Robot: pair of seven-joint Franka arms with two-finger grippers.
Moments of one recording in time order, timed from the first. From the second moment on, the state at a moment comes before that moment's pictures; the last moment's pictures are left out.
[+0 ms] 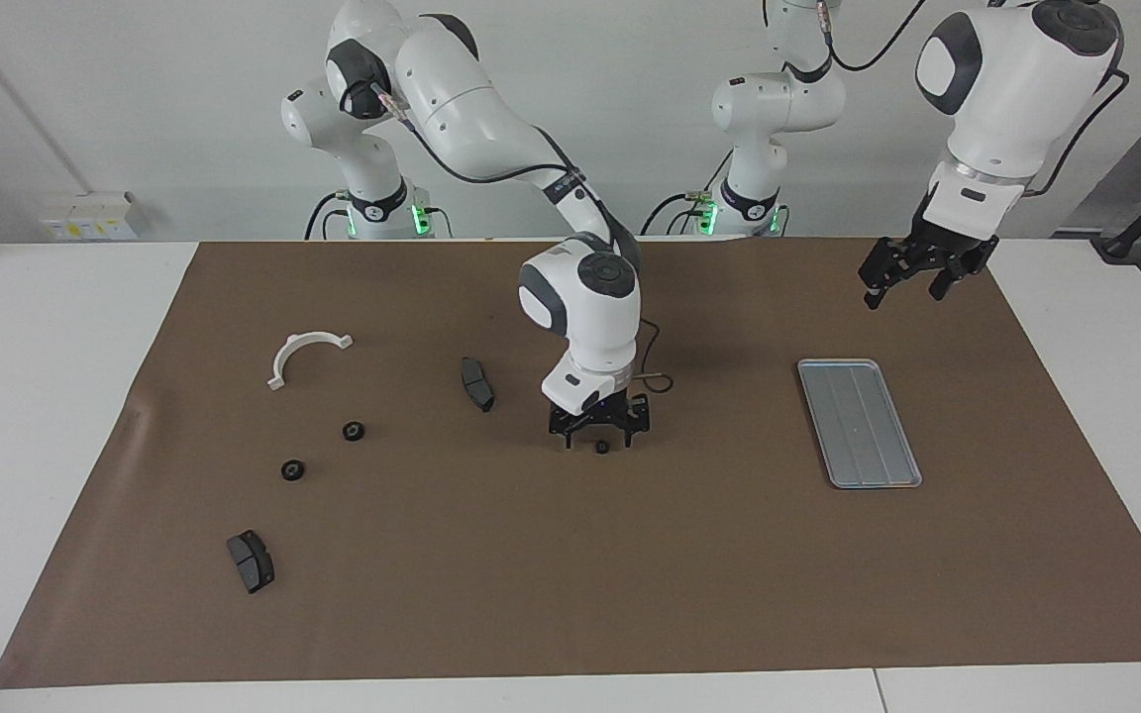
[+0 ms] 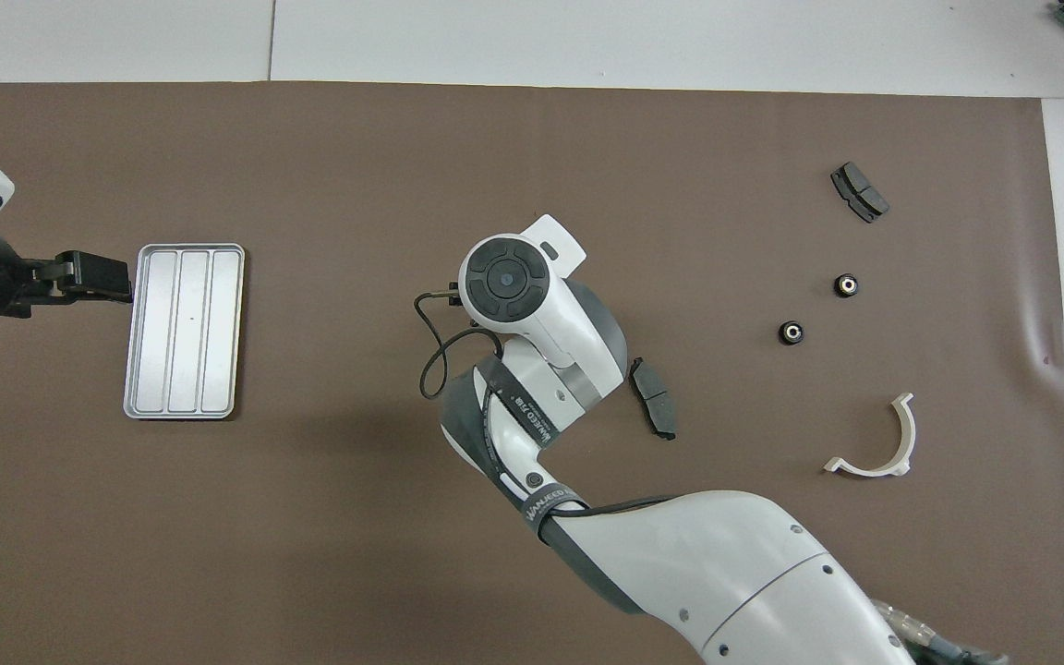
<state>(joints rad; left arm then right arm) 0.01 -0.07 -0.07 -1.79 0.00 1.79 -0.14 0.69 0.70 -0.07 -1.44 -0.06 2.27 0.68</state>
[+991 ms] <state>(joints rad) 0.01 -0.07 -0.07 -1.79 0.00 1.79 -0.14 0.69 0.70 -0.08 -1.44 -0.06 2.28 0.68</state>
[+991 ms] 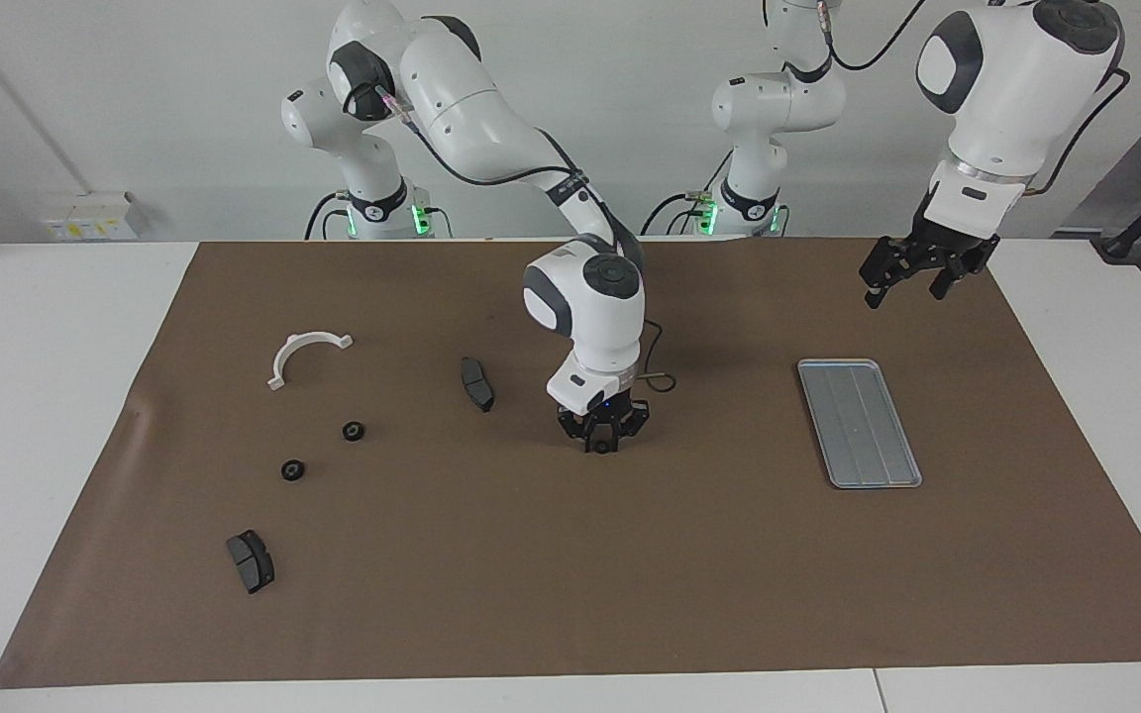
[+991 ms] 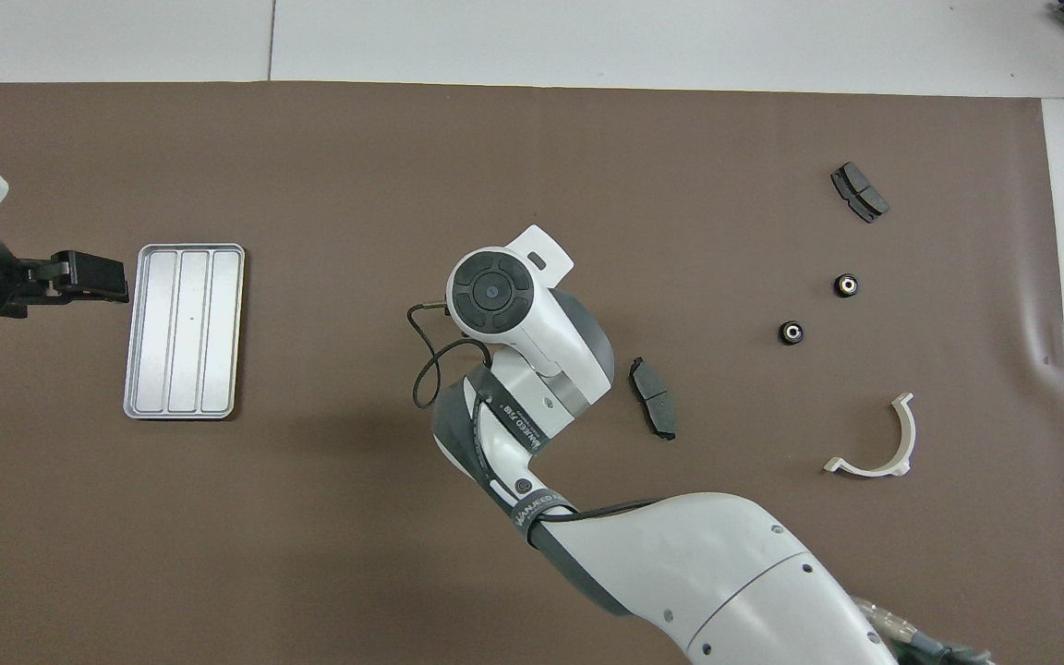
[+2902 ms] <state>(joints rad) 0.01 -0.07 -0.07 -1.79 0.00 1.79 -0.14 0.68 0.70 -0.08 -1.44 -0.06 2.25 0.68</state>
